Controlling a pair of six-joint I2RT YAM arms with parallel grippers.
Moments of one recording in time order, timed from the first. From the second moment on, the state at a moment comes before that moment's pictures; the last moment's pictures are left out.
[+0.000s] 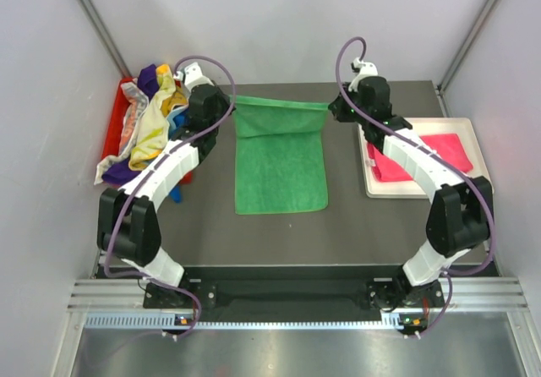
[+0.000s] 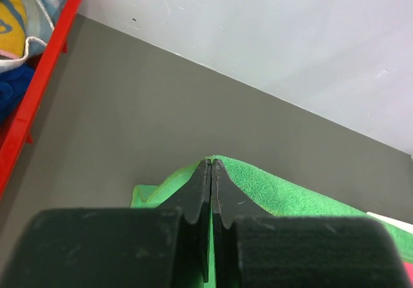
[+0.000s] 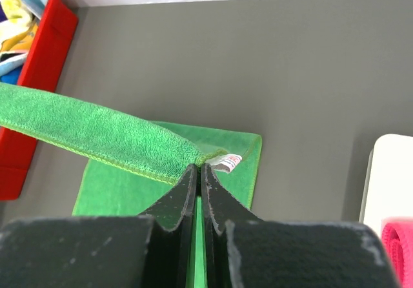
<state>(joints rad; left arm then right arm) -0.31 1.60 1.27 0.11 -0.30 -0.57 0.32 1.63 1.34 -0.06 -0.08 0.32</state>
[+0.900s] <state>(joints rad) -0.34 1.43 1.10 0.10 -0.28 -0.60 0.34 1.44 1.11 -0.01 -0.08 0.35</state>
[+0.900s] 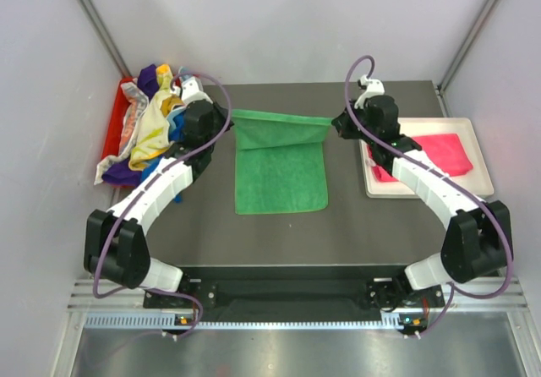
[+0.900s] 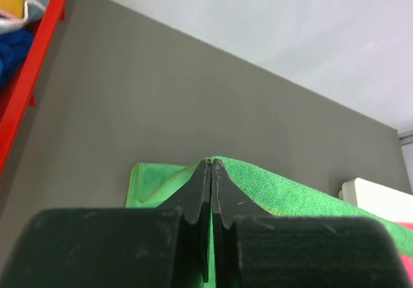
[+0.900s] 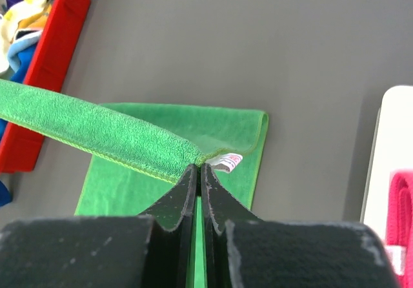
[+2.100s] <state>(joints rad) -0.36 1.30 0.94 -0.03 -0.18 -0.59 0.37 1.26 0.81 0.03 -0.13 0.40</state>
